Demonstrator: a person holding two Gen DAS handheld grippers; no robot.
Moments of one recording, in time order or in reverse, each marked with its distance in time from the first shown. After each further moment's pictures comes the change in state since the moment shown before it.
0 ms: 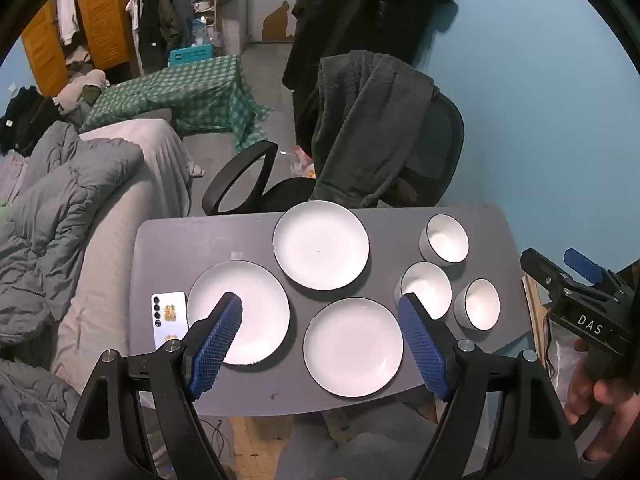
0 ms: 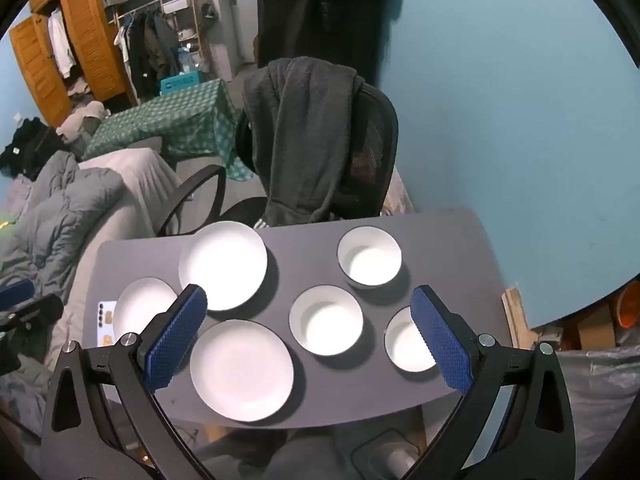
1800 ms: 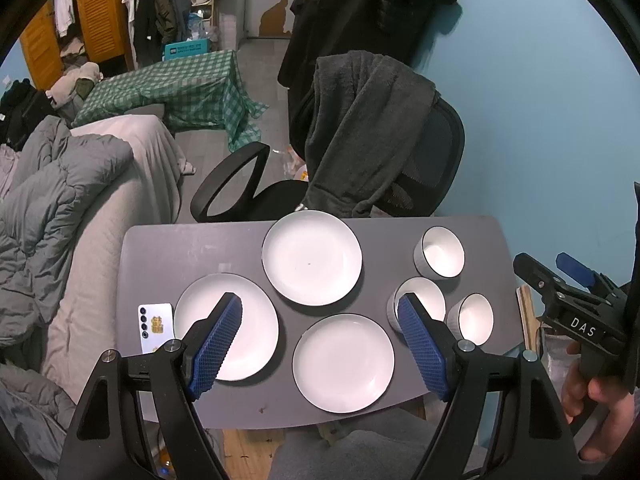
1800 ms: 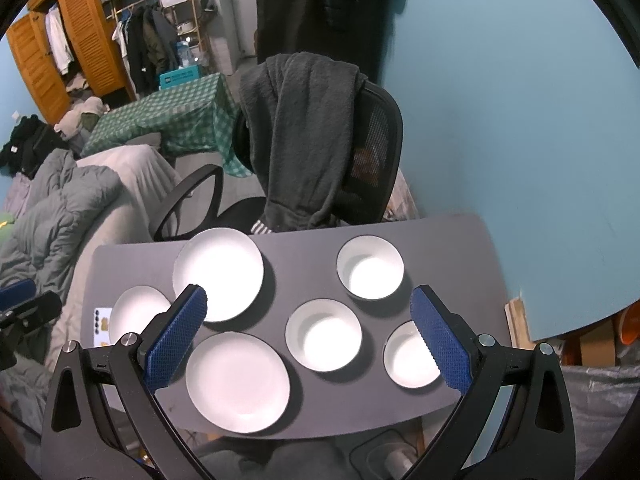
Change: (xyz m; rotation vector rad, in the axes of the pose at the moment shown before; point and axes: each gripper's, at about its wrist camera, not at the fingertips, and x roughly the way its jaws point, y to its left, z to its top) left arm 0.014 0.006 0.020 -0.037 0.015 -0.032; right arm 0.011 0.002 0.011 -0.001 0.021 0.005
